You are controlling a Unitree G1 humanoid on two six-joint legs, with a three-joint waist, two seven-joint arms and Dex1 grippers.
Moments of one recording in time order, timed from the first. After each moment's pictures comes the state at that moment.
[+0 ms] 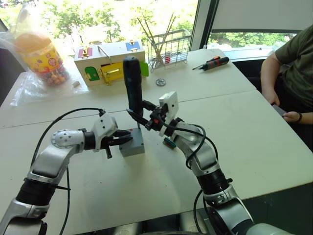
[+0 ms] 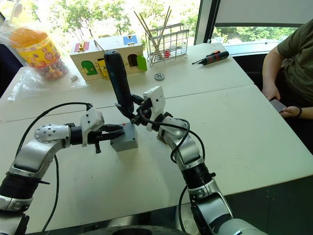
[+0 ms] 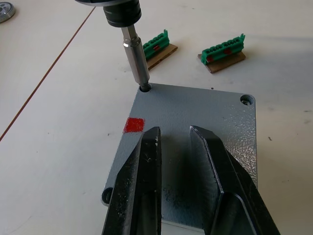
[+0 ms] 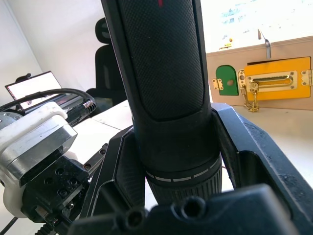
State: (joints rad) left arm -0.28 0.74 -0.09 -0.15 -0.31 0.39 -1.00; right arm -0.48 -0.02 0.27 0.00 0.16 0.23 0.55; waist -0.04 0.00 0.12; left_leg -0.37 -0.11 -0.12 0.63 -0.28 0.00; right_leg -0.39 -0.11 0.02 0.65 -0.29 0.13
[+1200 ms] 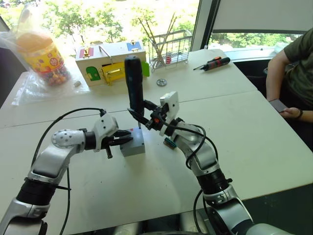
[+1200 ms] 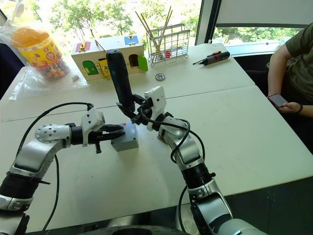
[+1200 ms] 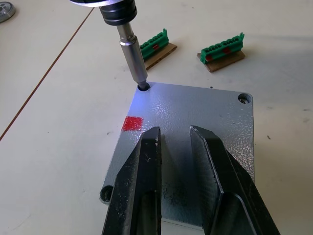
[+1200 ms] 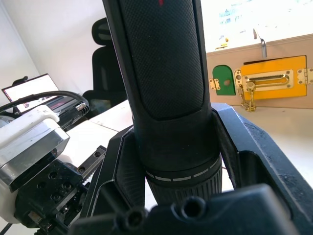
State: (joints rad) left arm -0.28 0.74 -0.09 -0.15 -0.30 0.39 -1.00; right arm -0.48 -0.02 0.27 0.01 0.16 0.23 0.53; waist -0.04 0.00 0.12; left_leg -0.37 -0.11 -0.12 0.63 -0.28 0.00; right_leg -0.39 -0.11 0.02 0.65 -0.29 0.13
